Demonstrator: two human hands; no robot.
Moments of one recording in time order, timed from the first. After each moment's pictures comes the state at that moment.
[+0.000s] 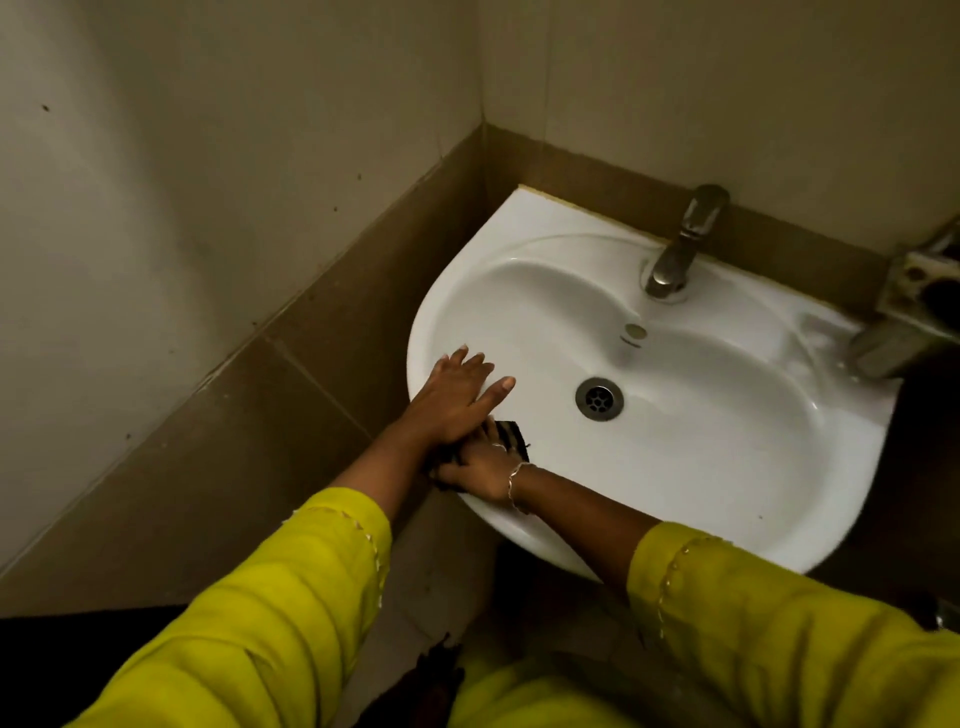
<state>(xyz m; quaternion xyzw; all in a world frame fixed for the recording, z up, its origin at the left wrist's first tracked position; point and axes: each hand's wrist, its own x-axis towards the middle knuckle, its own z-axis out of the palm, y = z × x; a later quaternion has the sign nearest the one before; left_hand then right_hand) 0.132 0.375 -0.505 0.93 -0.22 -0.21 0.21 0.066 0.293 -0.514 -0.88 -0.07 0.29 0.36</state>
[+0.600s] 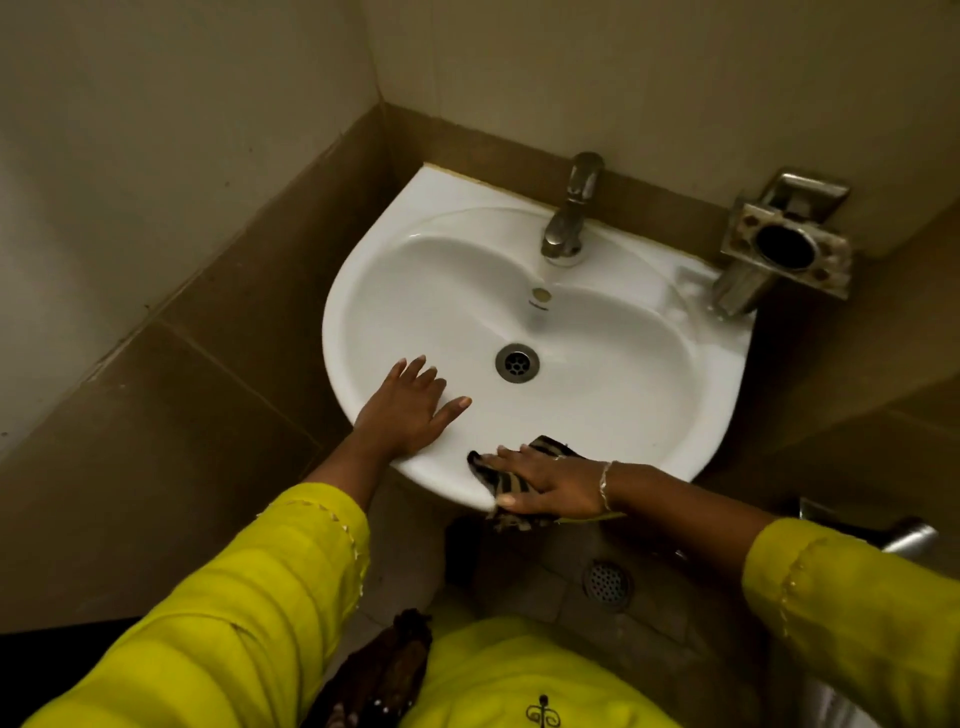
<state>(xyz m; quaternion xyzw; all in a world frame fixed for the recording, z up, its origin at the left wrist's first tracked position) 0.088 0.352 -0.523 0.93 -0.31 -0.18 0.06 -0.030 0.164 -0.500 -0.86 -0.12 0.42 0.26</state>
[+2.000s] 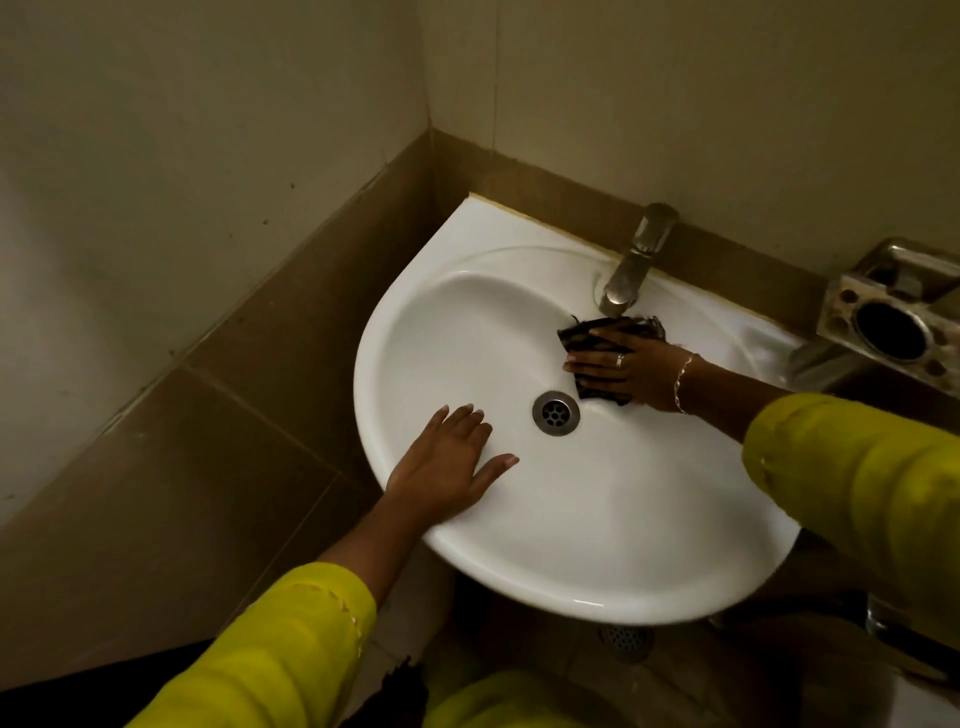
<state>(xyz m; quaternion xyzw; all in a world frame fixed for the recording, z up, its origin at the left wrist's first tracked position) 0.096 0.347 -0.528 0.93 -0.33 -0.12 0.14 0.135 0.044 -0.517 -0.80 -0.40 0.13 -0.43</state>
